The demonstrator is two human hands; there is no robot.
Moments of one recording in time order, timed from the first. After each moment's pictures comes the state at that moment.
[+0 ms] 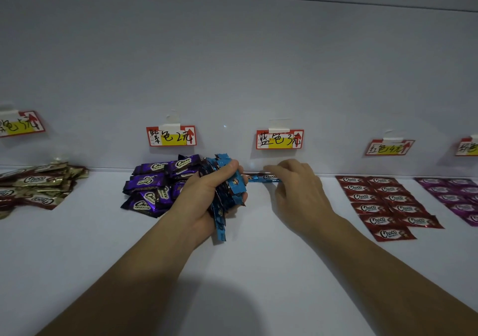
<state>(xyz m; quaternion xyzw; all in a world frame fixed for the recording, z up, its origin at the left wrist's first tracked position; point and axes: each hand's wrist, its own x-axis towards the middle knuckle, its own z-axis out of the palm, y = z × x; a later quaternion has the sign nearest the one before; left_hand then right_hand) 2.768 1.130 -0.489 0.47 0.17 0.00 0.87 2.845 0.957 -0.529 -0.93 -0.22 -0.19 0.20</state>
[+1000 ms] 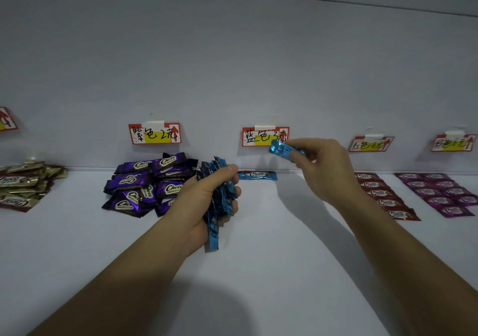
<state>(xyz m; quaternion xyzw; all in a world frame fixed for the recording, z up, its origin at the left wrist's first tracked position) 2.764 1.119 -0.495 0.53 0.15 -0.06 0.83 2.856 0.910 -0.477 -0.89 -0.16 -0.18 0.38</state>
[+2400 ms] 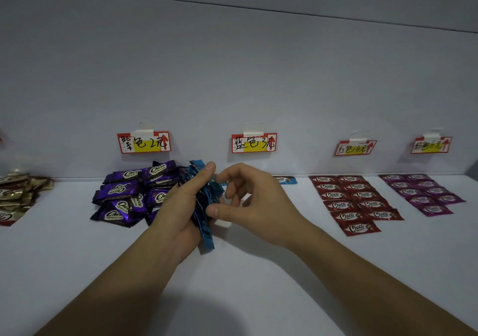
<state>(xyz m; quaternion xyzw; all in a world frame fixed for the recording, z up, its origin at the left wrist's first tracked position) 2.762 1.118 -0.492 0.43 0.16 -0.02 0.89 2.789 0.969 -0.484 -0.81 -0.28 0.01 0.51</state>
